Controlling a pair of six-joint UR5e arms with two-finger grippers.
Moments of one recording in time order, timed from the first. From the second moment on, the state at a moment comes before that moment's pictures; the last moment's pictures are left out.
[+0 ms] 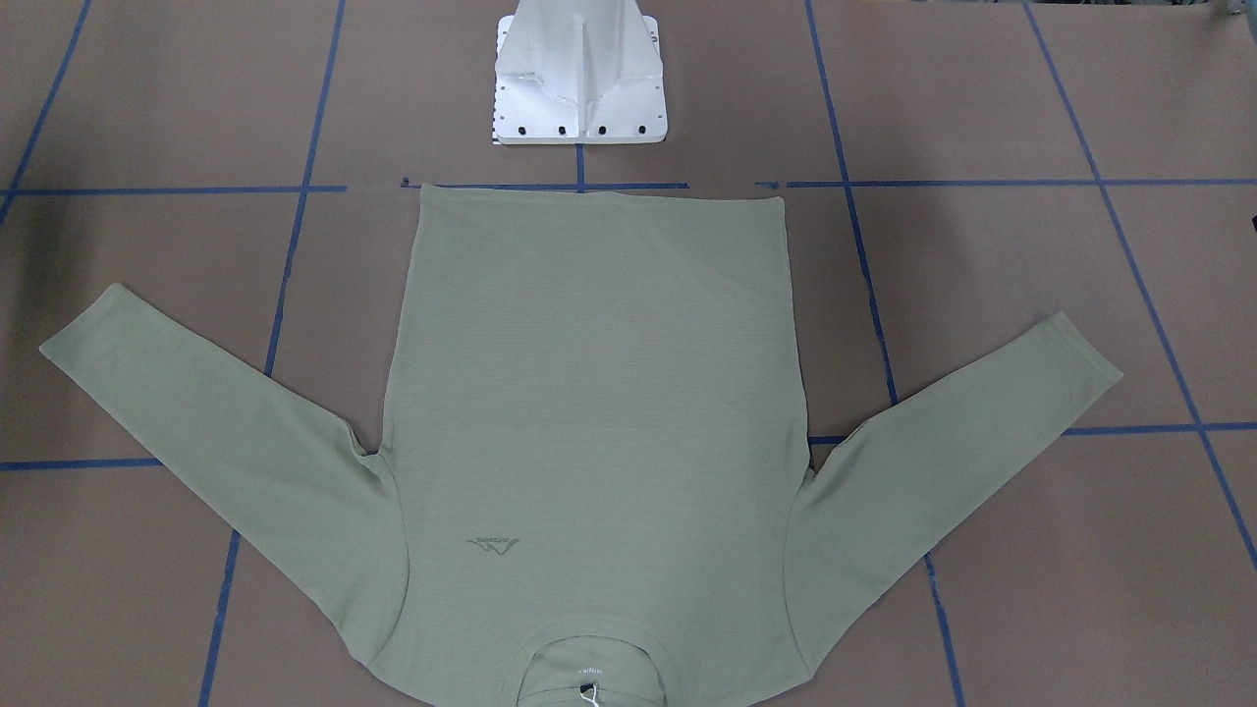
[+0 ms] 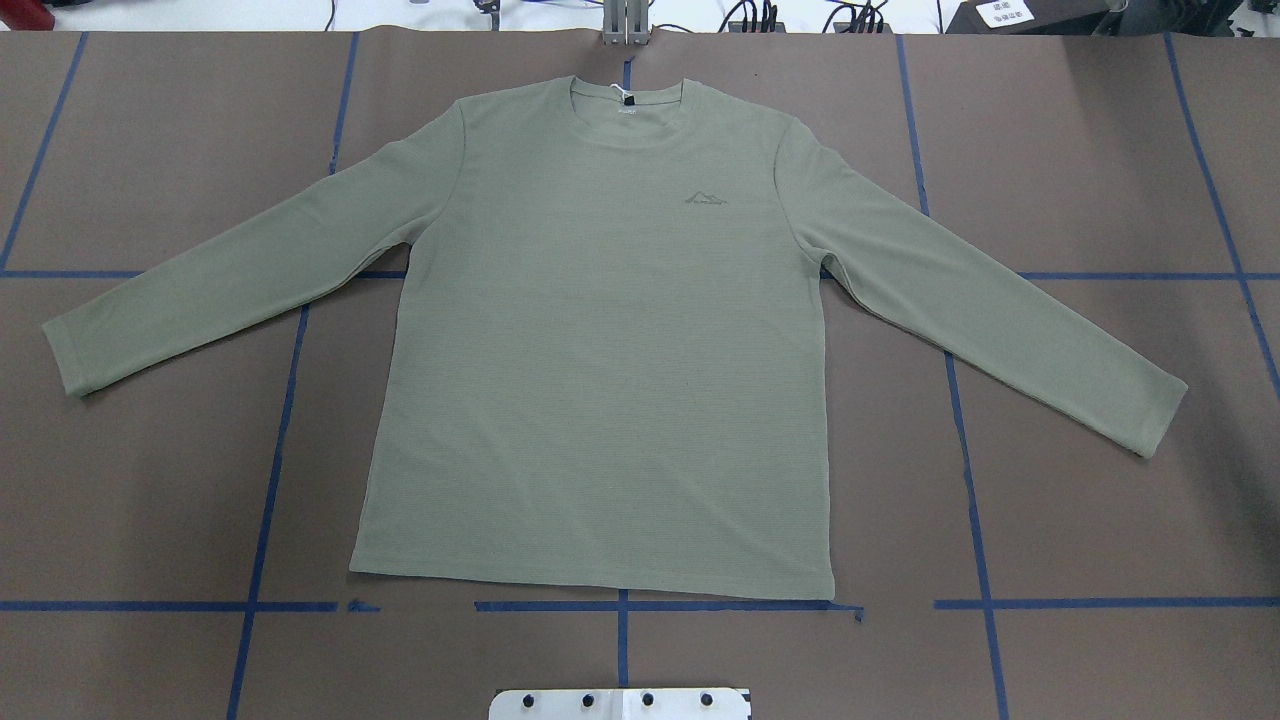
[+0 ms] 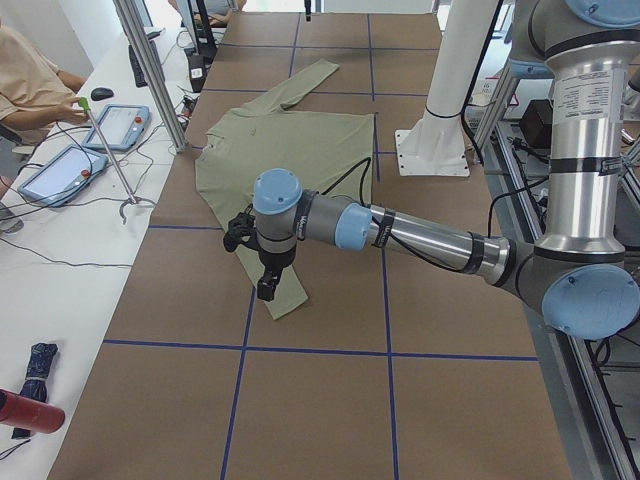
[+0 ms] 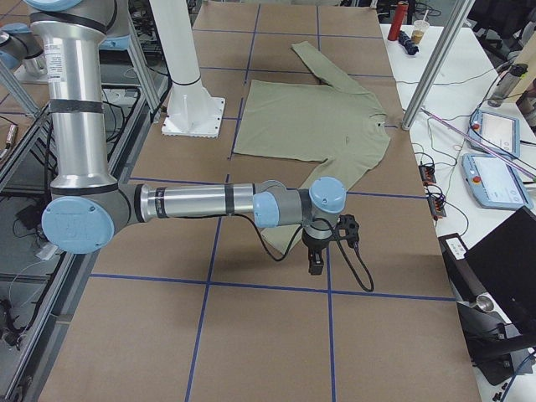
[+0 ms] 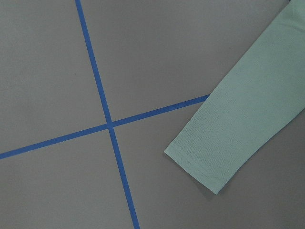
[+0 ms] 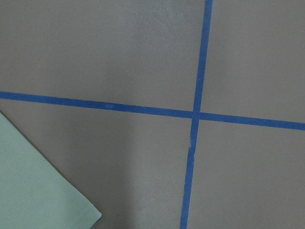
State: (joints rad) left arm -1.50 -1.52 -1.88 -1.56 -2.35 0.06; right arm 1.44 -1.54 1.60 -1.50 2.31 0.08
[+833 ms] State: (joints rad) left arm -1.50 -1.53 -1.90 -1.57 -2.36 0.00; right arm 1.40 -1.58 1.55 -1.35 2.38 0.11
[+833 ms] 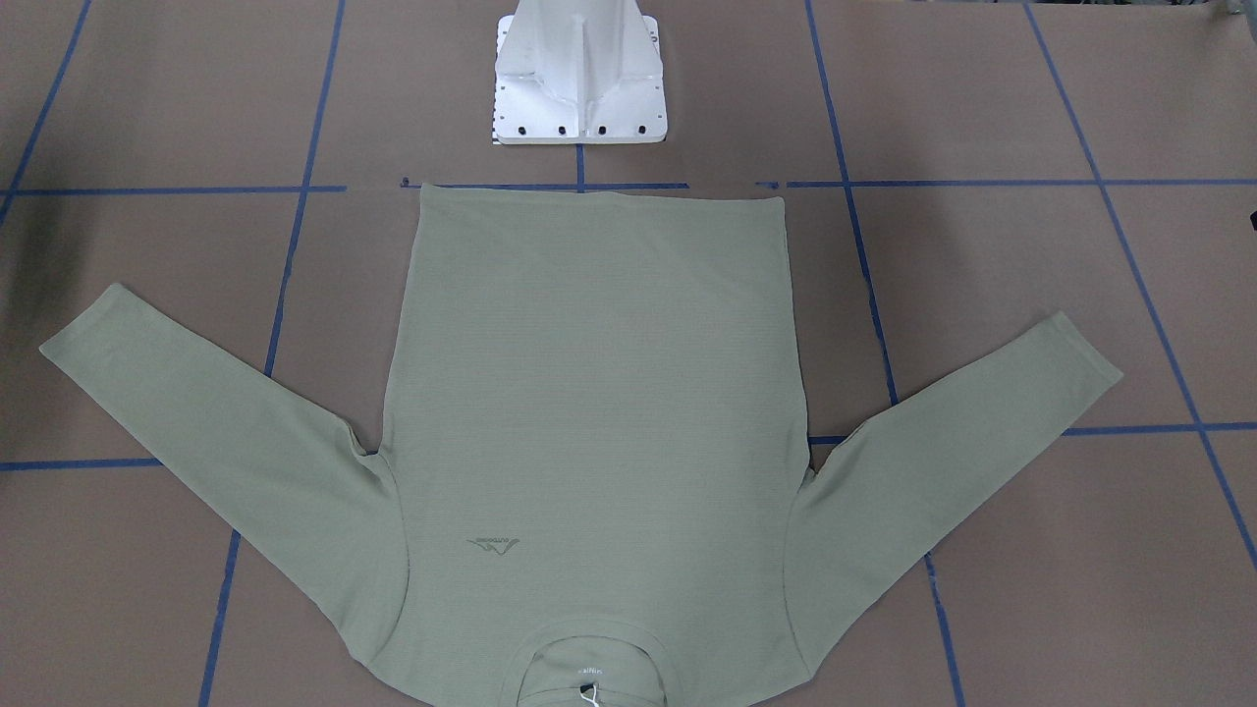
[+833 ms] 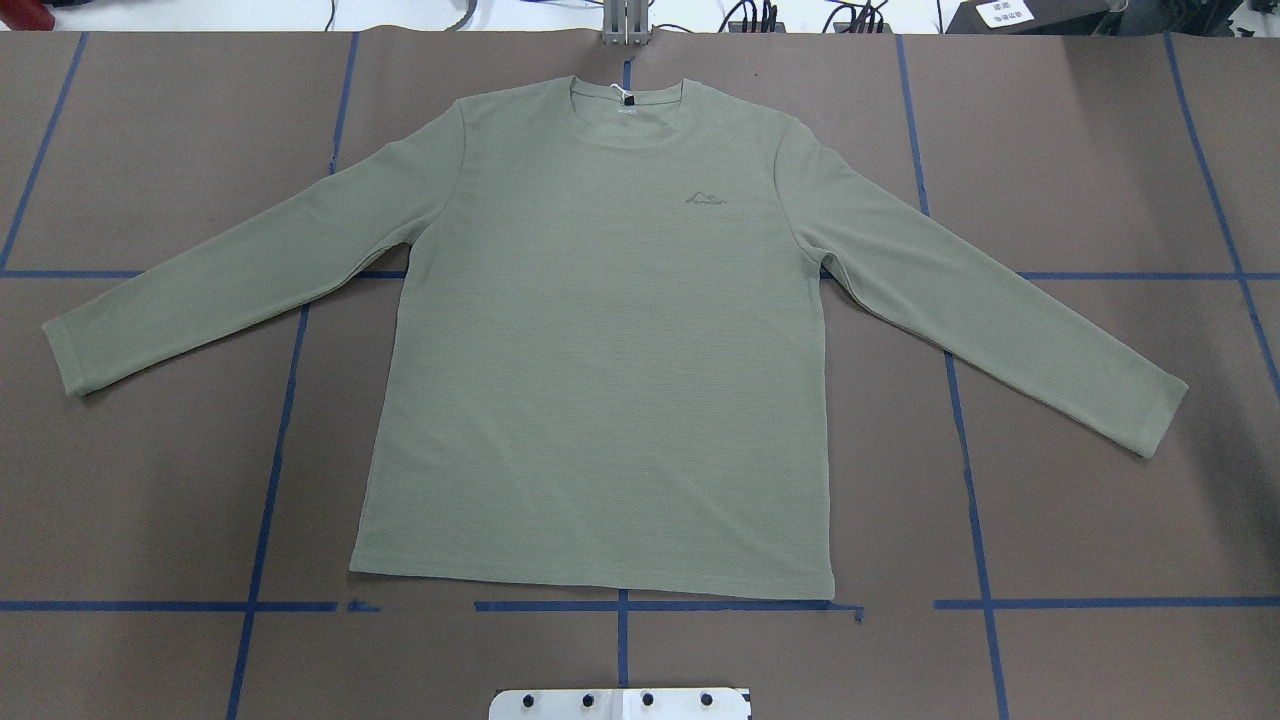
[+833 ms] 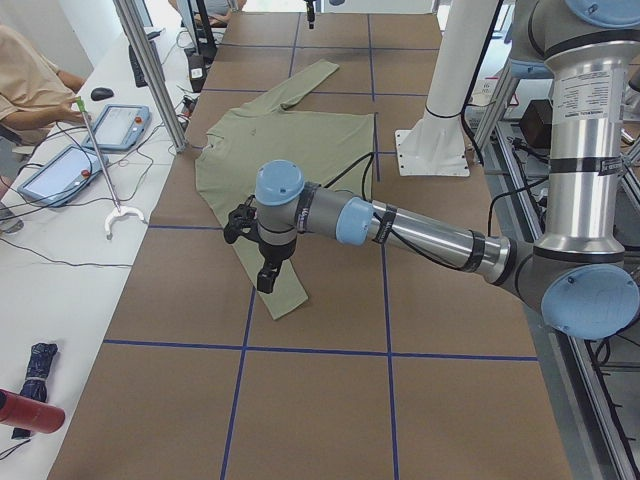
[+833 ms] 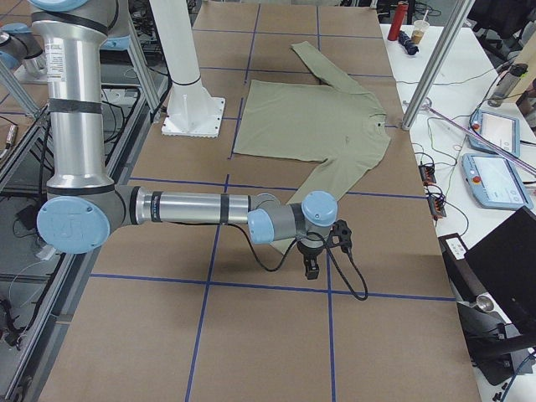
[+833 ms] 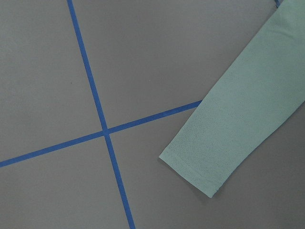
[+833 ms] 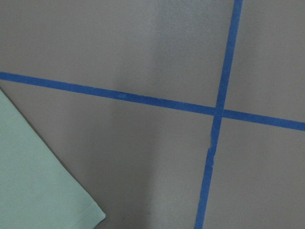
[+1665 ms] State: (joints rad) left arm -1.49 -1.53 -1.94 -1.61 -2.36 -0.08; right arm 1.20 -1.67 1.44 -0.75 2.38 0.75
